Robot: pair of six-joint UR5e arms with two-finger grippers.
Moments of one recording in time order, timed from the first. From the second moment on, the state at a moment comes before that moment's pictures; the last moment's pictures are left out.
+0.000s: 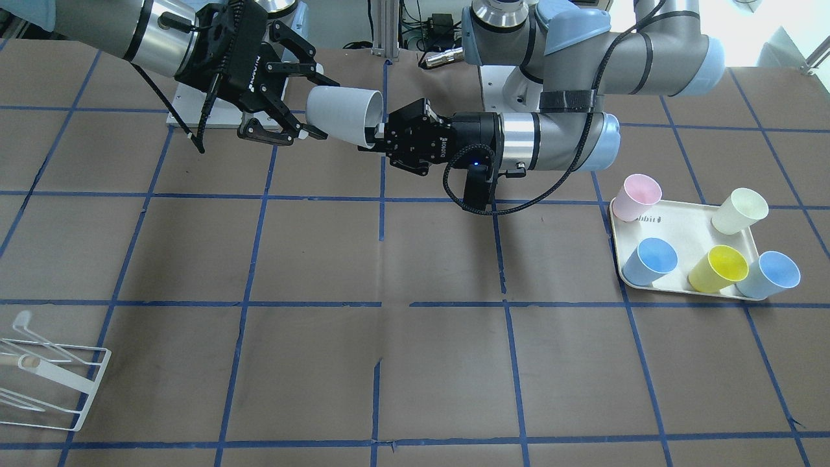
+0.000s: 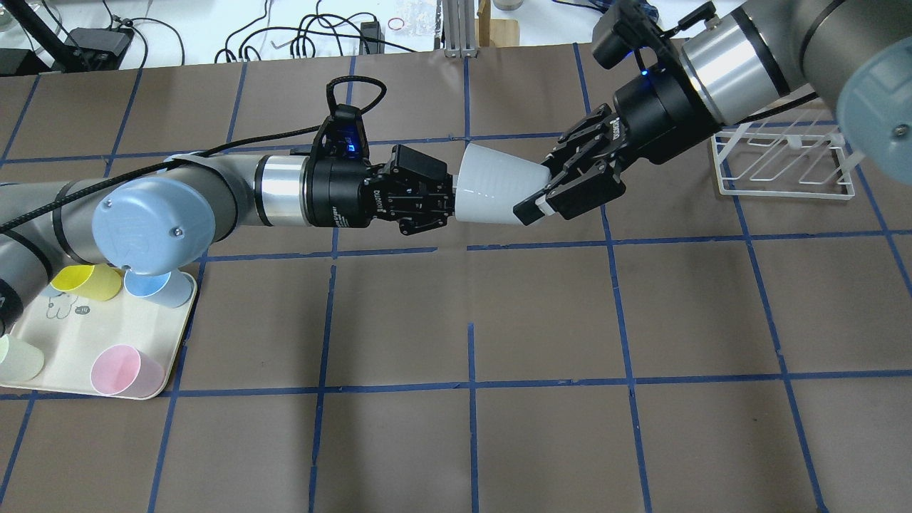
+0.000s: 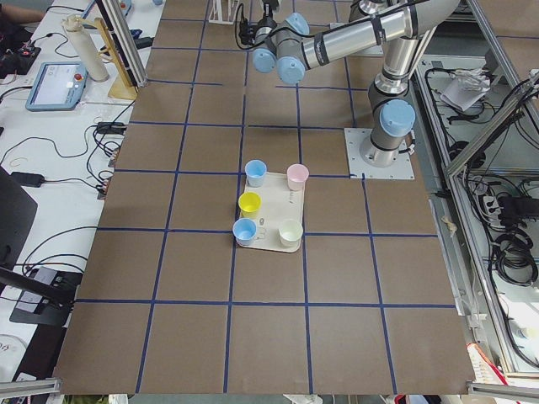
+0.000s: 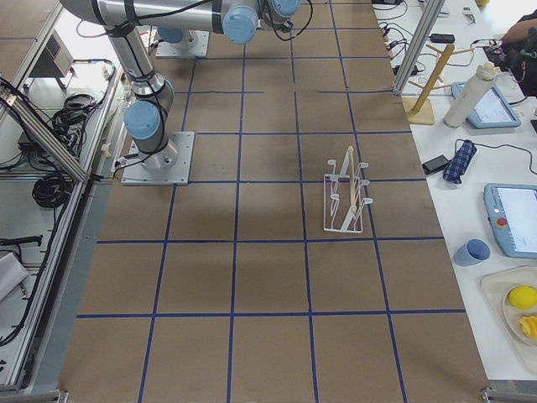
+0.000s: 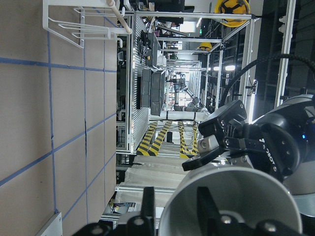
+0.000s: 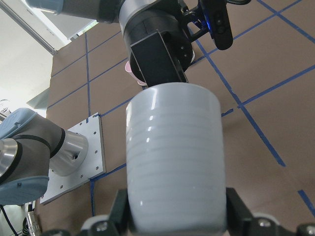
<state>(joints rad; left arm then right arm) -1.56 -1.65 -1.93 -1.89 0.09 0.72 1.50 -1.64 1.70 -1.34 -0.73 -1.33</state>
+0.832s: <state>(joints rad) -1.53 -1.63 -1.93 -1.89 0.13 0.72 1.50 -1.64 1.68 -1.45 -0.77 -1.32</state>
